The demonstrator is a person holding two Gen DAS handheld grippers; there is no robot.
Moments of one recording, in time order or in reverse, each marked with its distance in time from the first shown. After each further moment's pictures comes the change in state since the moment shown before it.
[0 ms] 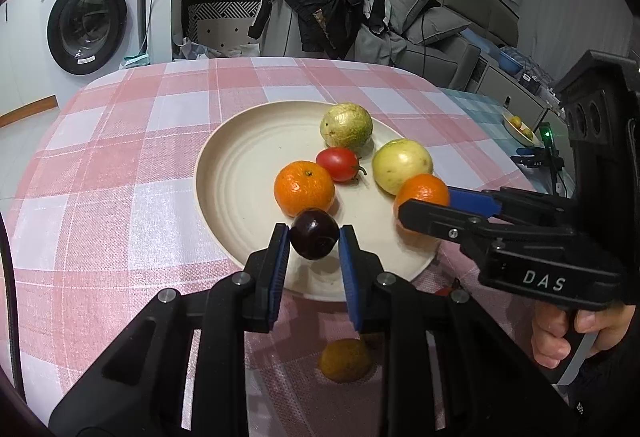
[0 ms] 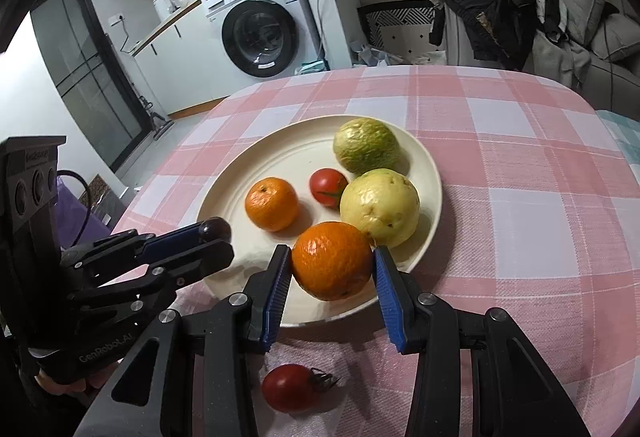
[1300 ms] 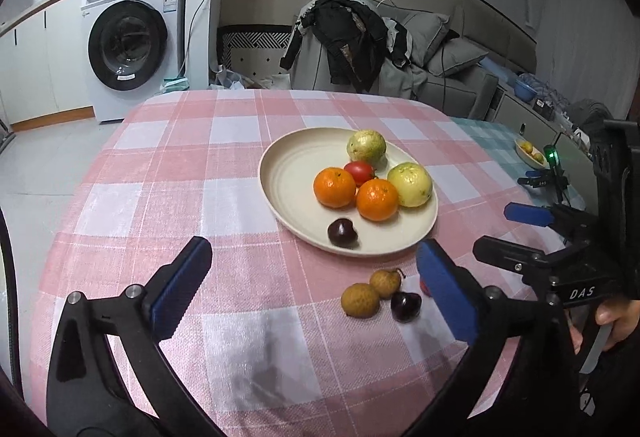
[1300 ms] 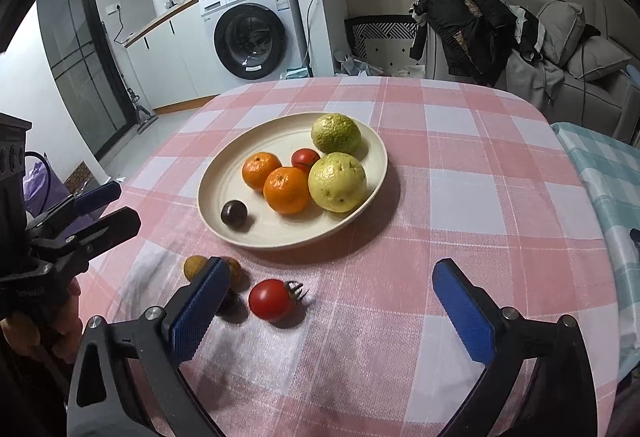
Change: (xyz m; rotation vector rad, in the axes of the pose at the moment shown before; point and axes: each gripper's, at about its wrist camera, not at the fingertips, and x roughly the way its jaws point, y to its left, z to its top) left arm -0.092 0.003 -0.033 -0.036 -0.122 0.098; right arm -0.068 0.004 -0.040 -0.061 -0.027 -0.100
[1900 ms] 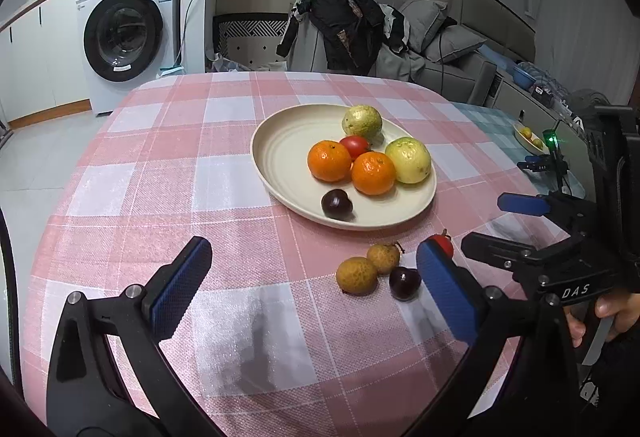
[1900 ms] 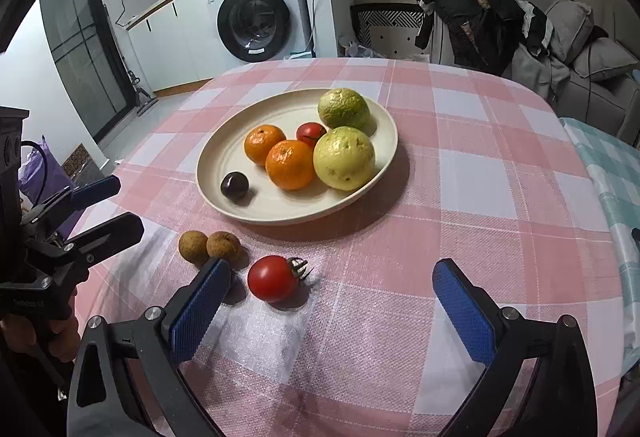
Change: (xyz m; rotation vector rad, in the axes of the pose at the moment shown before) left arm 0.012 -0.004 -0.015 0.012 0.048 -0.008; right arm 0.012 0.007 -0.011 -0.031 0.053 -0.005
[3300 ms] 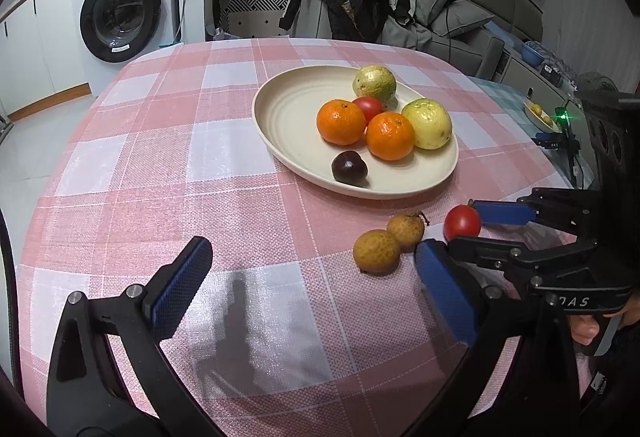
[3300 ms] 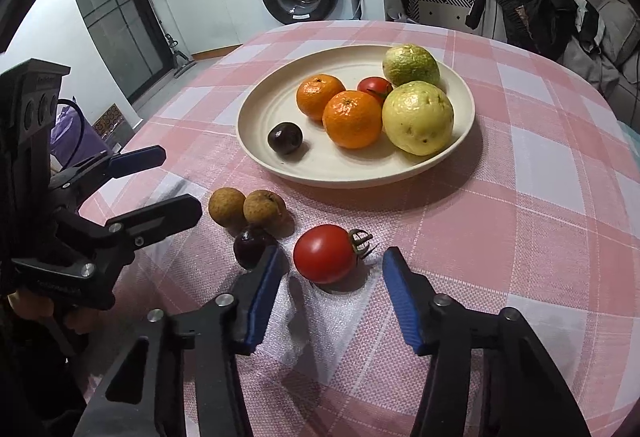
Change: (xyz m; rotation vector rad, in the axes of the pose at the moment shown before) left arm 0.034 0.007 -0.011 0.011 0.096 0.020; right arm 0.032 0.023 -0.013 -0.094 0.108 0.138
